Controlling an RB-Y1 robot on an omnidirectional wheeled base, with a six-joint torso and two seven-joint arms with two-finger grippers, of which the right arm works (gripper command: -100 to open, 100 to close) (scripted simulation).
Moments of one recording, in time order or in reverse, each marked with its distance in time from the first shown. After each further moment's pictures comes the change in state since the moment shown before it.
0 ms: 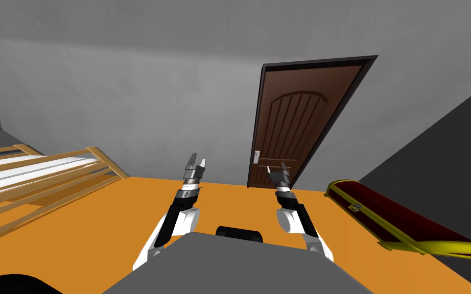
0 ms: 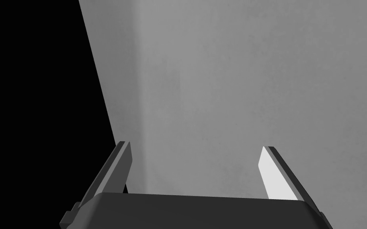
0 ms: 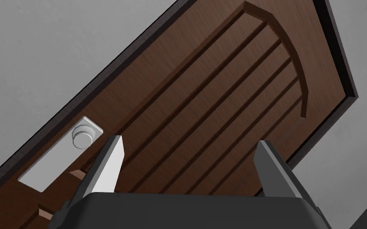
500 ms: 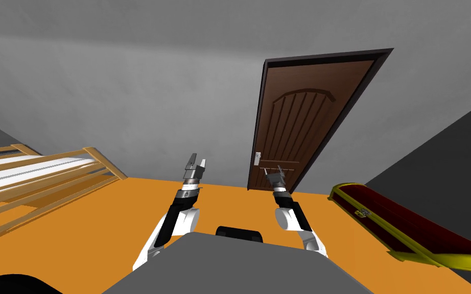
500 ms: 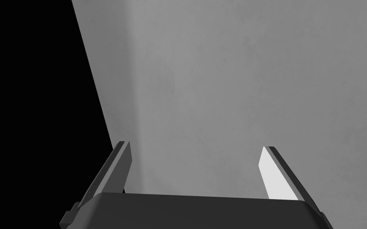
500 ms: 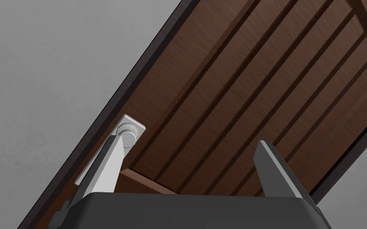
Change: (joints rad) arm -0.050 -0.045 0.034 0.127 -0.104 -0.005 -0.140
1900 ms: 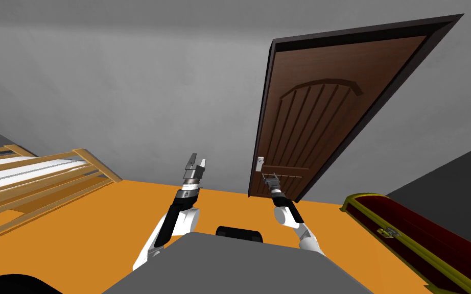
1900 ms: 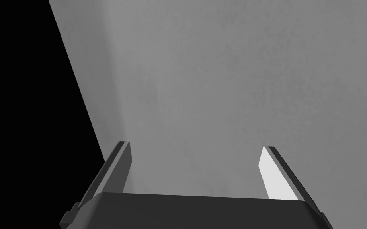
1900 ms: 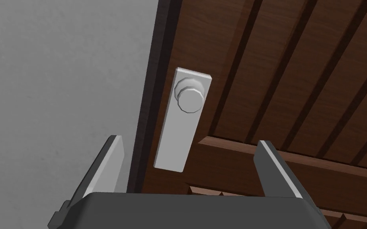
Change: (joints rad) arm -0.135 -0.105 0.088 0.326 -0.260 -0.008 -0.352
